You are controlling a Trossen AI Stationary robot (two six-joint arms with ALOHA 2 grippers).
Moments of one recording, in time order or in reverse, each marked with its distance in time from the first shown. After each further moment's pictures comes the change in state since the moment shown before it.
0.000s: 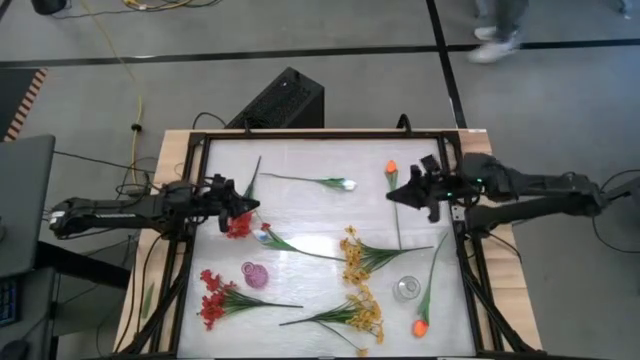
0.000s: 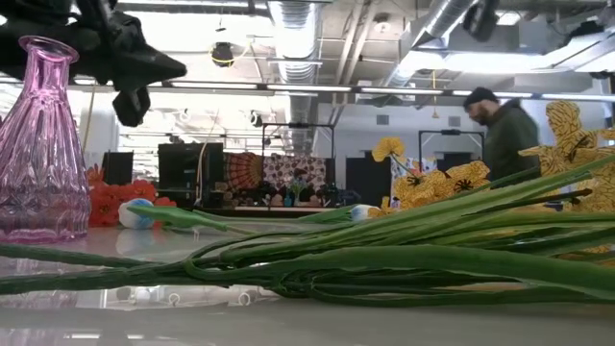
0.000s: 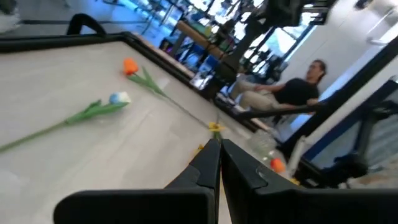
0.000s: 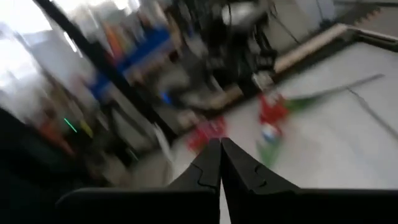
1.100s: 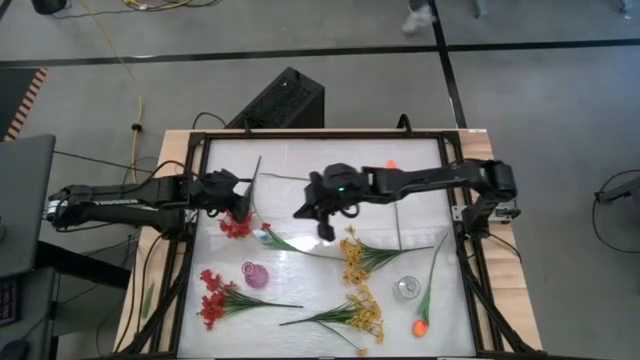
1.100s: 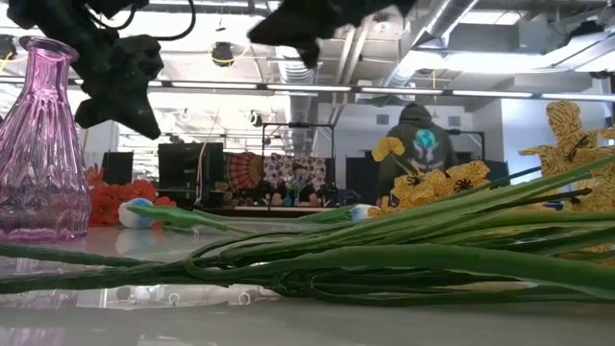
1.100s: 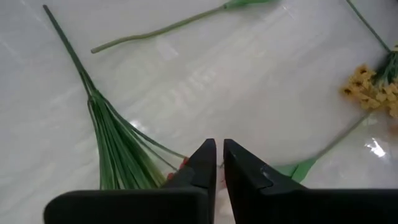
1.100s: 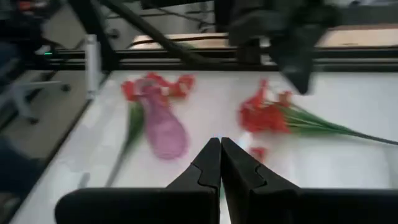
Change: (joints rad) left arm 0.033 0.291 0.363 -0.814 -0.199 -0.124; right arm 0.007 1.004 0.653 0.039 -0.097 -0.526
